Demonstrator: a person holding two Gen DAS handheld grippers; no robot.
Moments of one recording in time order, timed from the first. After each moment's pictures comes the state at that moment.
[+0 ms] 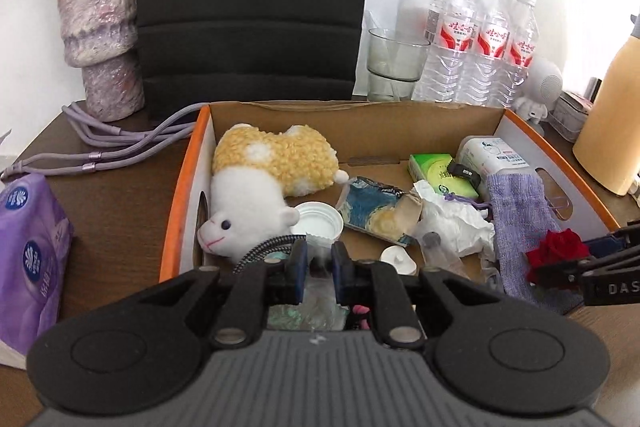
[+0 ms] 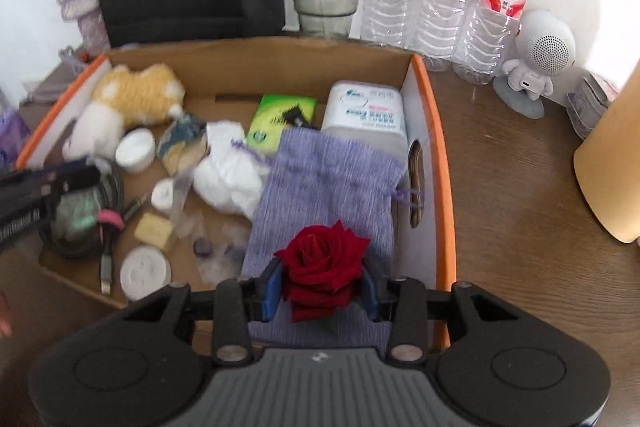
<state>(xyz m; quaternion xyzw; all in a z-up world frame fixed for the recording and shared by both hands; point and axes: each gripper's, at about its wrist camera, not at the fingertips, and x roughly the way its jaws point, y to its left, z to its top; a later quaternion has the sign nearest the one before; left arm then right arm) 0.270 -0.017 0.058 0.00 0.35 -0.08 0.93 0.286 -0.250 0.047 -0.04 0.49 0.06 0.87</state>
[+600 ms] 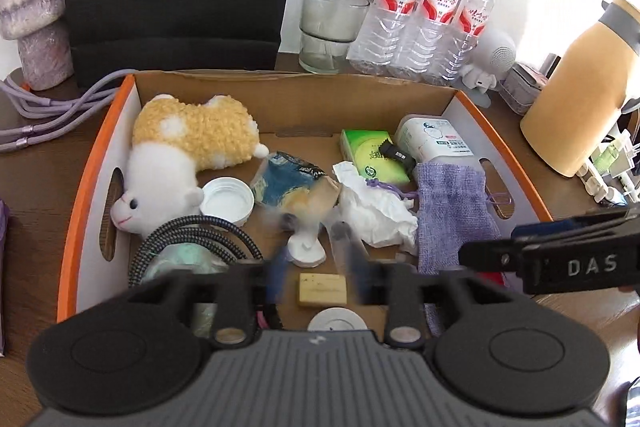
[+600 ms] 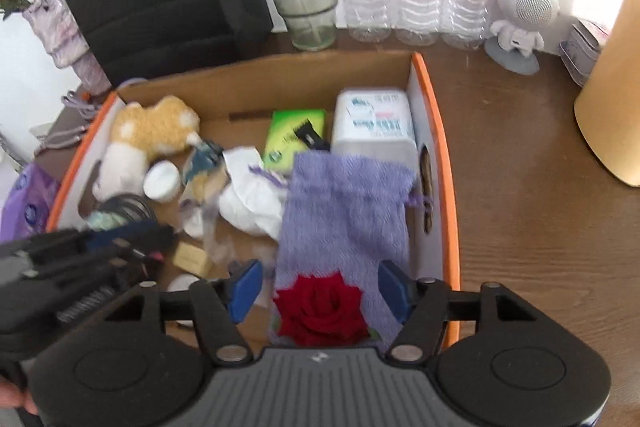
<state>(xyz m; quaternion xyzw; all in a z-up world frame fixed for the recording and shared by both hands) 0.289 -0.047 0.073 -0.02 0.43 -0.16 0.89 0.294 -0.256 0.081 0.06 0.52 0.06 0.85</state>
